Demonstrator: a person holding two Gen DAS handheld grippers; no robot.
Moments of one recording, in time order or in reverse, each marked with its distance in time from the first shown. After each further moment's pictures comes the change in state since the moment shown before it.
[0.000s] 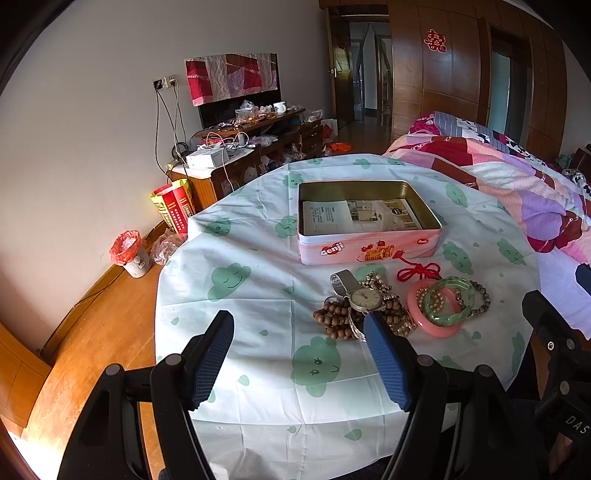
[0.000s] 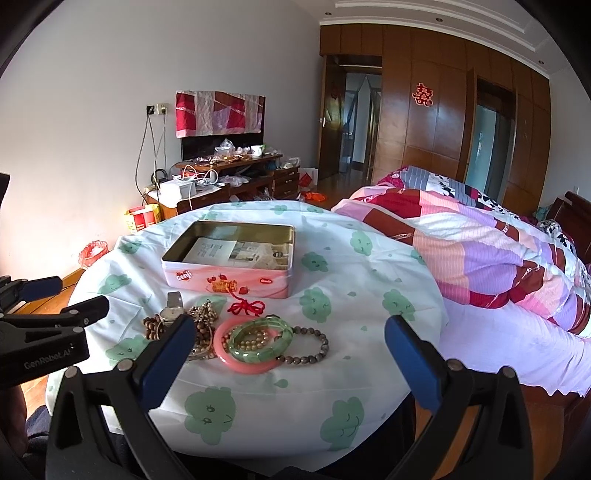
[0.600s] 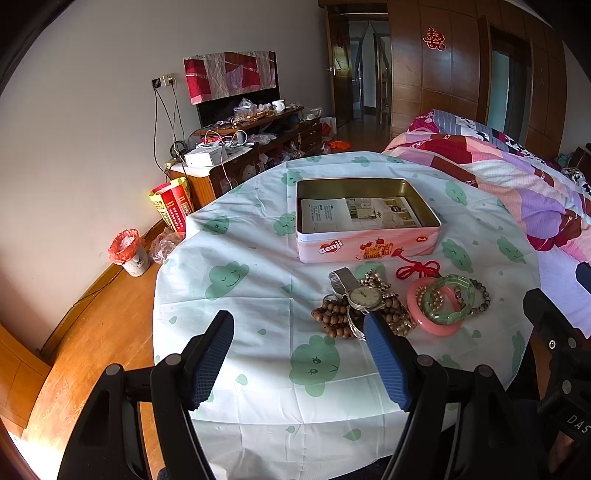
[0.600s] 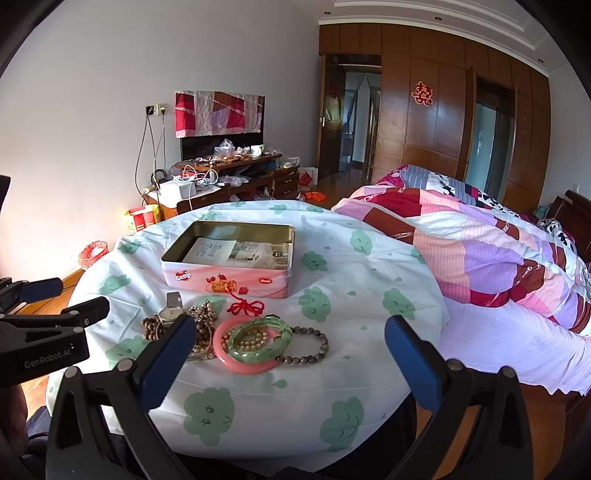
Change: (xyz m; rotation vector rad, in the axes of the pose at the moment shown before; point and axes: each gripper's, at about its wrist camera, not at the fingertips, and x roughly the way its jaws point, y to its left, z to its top) left arm 0.002 0.000 -0.002 0.001 0.005 -0.002; right arm 0.000 -0.001 0.002 0.002 0.002 0.002
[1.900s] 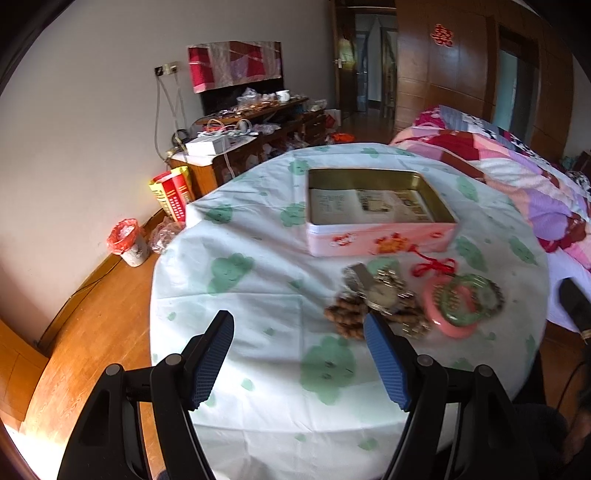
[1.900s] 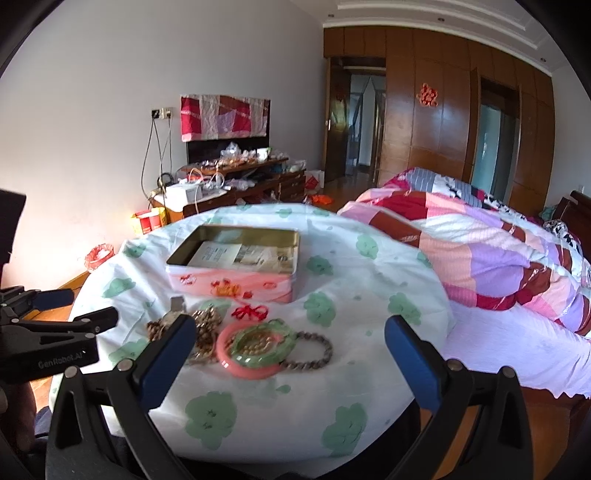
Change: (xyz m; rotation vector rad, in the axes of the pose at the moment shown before) left arm 0.027 0.015 0.001 -0.035 0.047 0.009; right arm 0.002 -0.002 0.004 -0.003 -0.031 0.024
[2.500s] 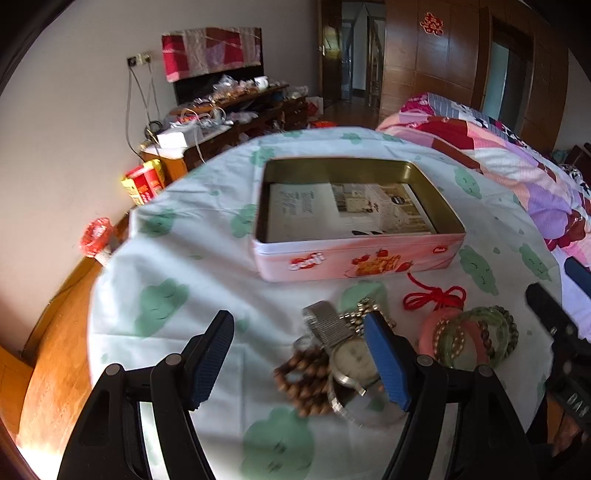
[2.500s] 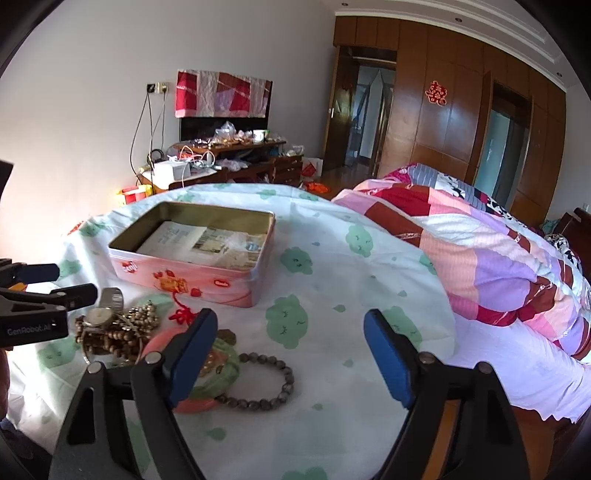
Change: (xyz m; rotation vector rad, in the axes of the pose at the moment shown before) left arm 0.075 -0.040 0.033 0.027 0.069 -0.095; right arm 0.079 -0.028 0.000 -0.068 0.079 -0.014
